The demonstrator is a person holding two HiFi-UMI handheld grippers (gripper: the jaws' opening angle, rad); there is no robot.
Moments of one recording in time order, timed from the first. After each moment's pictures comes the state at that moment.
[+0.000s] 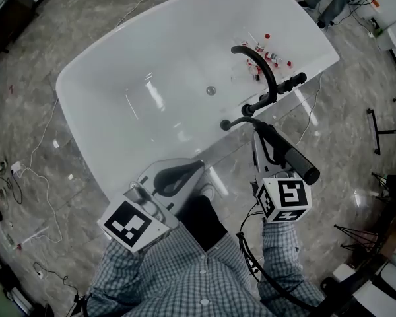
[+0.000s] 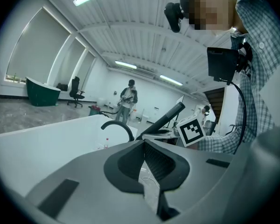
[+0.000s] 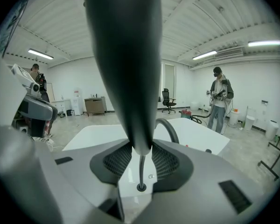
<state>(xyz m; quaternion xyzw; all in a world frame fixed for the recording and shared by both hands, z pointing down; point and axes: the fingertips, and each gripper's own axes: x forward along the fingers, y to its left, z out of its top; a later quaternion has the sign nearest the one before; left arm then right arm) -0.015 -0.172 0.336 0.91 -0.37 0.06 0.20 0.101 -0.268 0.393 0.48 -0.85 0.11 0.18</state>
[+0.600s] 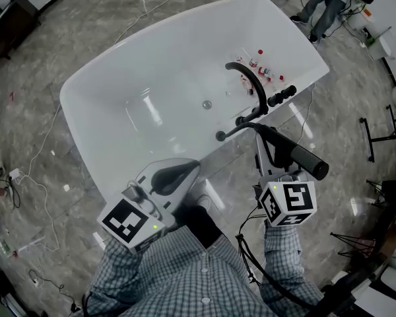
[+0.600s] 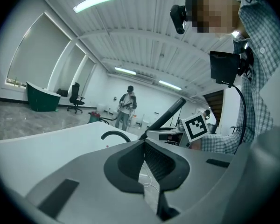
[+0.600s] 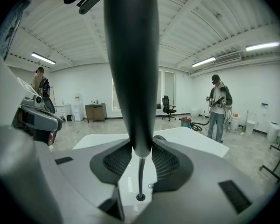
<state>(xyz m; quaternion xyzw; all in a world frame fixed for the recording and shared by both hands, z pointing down) -0.022 -0.170 0.293 0.91 -0.37 0.04 0.18 0.104 -0.266 0.323 0.49 -0.86 0.09 0.15</state>
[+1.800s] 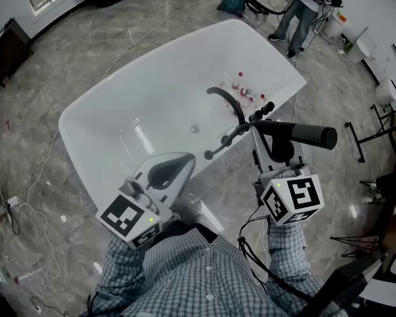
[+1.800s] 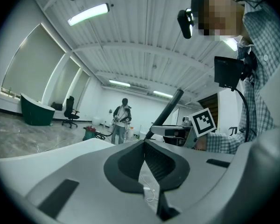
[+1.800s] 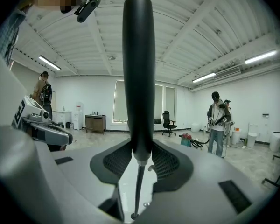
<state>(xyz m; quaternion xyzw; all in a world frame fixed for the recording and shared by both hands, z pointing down) -0.020 -0.184 0.216 0.92 -0.37 -0.01 0.12 0.105 -0.265 0.201 0.49 -0.87 0.02 0.08</state>
